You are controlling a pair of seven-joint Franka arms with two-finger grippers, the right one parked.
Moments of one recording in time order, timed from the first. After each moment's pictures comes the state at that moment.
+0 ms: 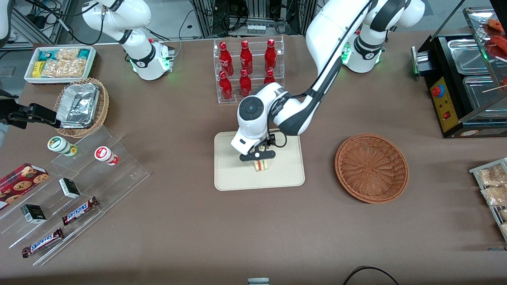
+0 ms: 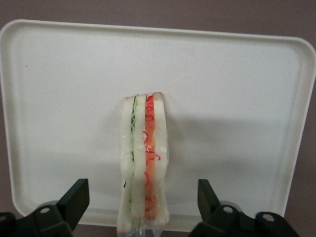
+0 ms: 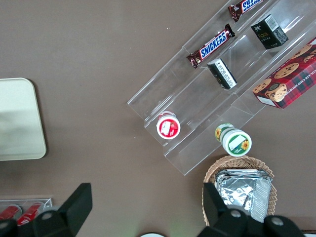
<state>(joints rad) -0.73 0.68 -0.10 -1.43 0.04 2.07 -0.97</state>
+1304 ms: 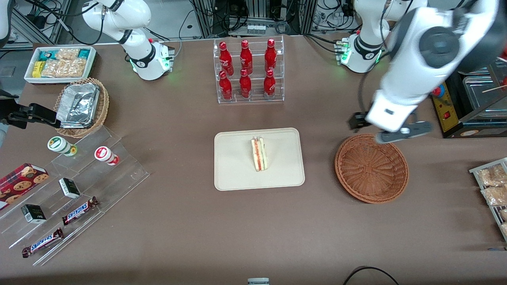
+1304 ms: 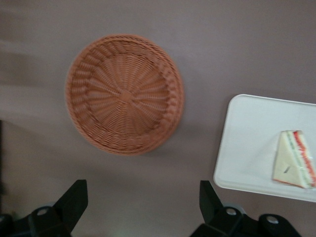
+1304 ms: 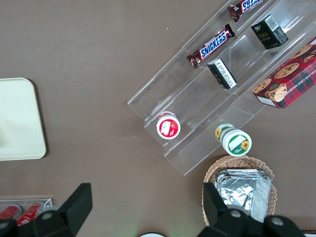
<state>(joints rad) -0.20 0.03 -0.08 -1.71 0.05 1.68 -0.45</state>
